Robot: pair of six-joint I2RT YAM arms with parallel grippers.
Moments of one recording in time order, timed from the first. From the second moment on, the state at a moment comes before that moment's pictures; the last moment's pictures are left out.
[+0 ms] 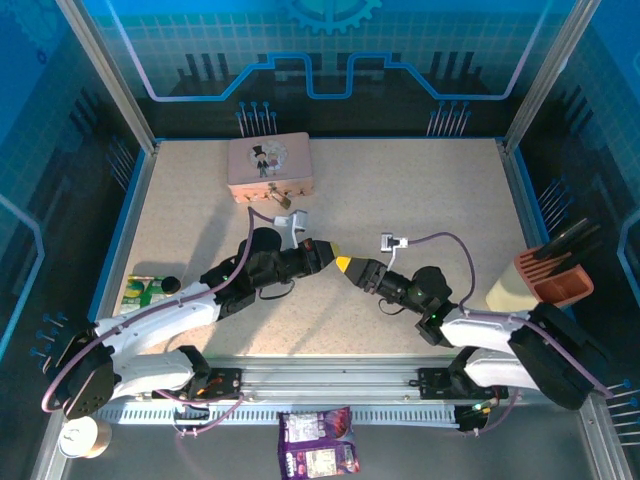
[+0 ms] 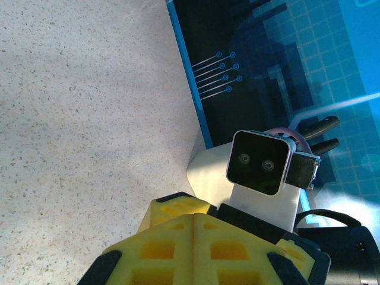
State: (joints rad) left arm -0.78 1.15 0.70 0.17 0.21 -1.05; right arm 0.73 1.24 0.23 1.17 -0.33 1.12
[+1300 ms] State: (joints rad) left arm -0.77 1.12 0.70 0.21 0.22 -1.05; right arm 0.73 1.14 0.23 1.10 -0.36 1.13
